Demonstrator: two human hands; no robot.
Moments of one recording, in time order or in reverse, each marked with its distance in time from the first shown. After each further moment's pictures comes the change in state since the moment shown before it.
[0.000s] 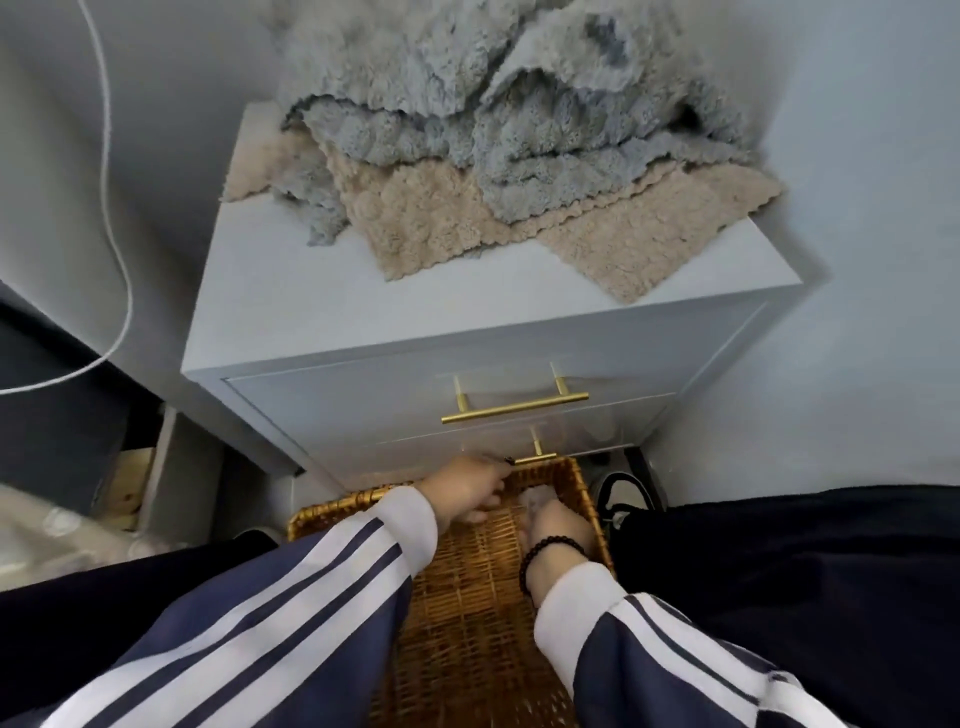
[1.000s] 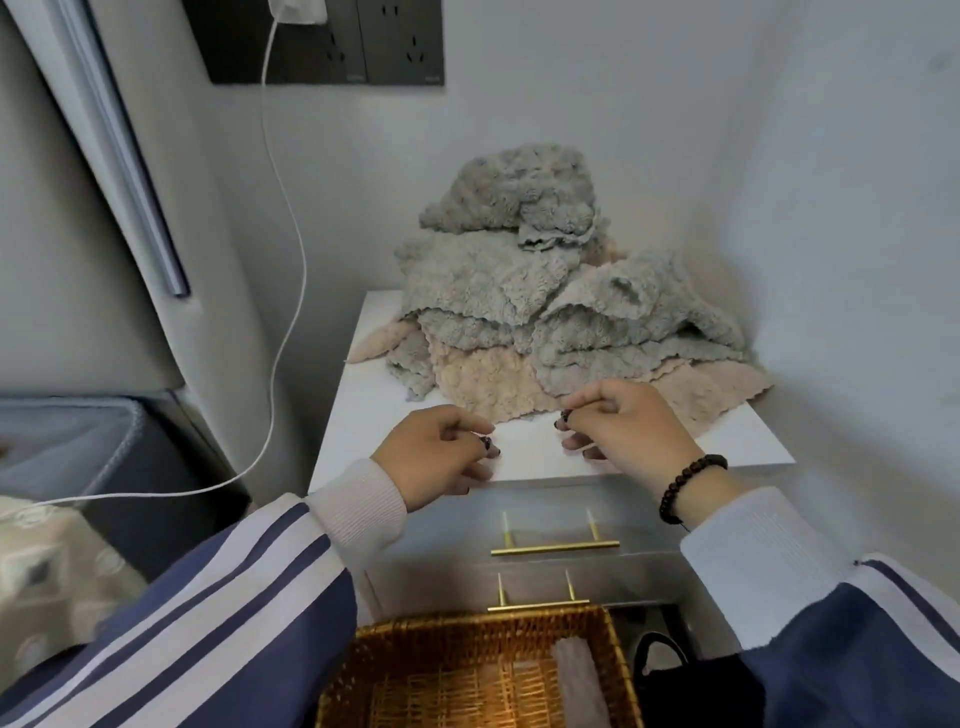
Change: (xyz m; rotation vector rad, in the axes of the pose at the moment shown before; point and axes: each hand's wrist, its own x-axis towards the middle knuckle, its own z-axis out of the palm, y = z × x) left_hand -0.154 0.120 -0.107 -0.071 0.289 0.532; right_hand -0.200 -0.188 0.039 -0.858 -0.552 -1.063
